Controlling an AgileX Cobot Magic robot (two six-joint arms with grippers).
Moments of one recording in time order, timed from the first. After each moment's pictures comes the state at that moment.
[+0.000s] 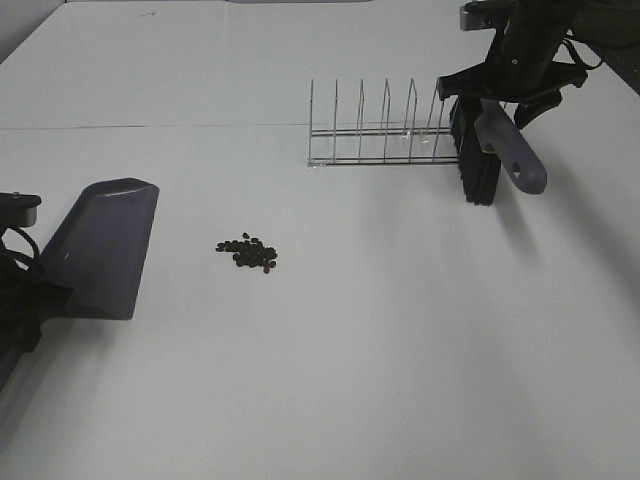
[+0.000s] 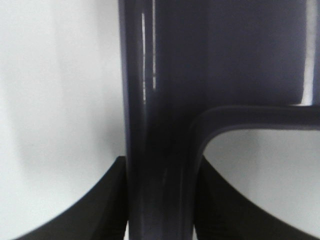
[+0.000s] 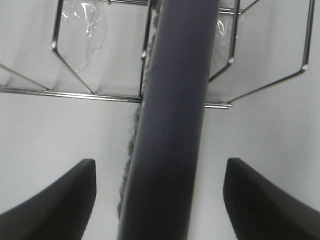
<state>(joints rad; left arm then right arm) -0.14 1.88 -0.84 0.07 0.56 -0.15 0.12 2.38 -2.05 -0.16 0.97 0.11</state>
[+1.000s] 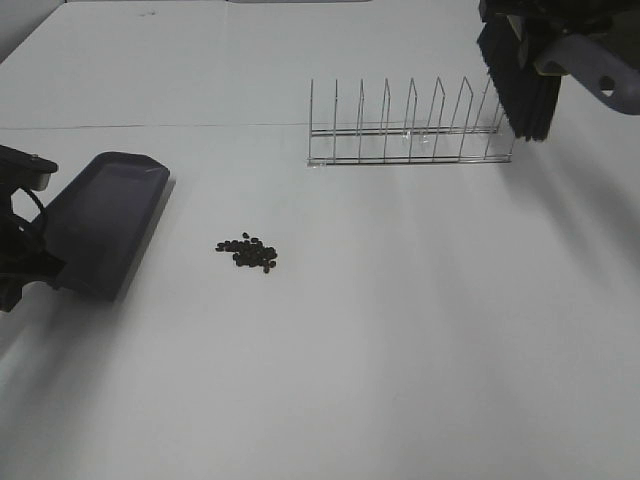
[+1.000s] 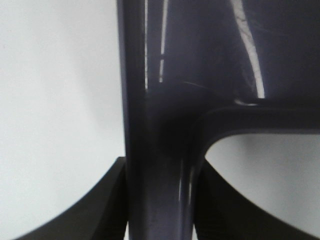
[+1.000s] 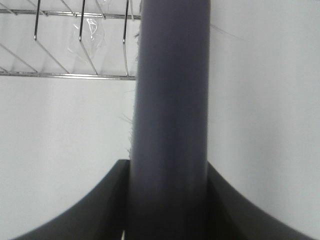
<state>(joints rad) -0.21 1.89 -1.03 0.32 0.80 -0.21 0.12 2.07 -1.92 -0.19 1.11 0.14</state>
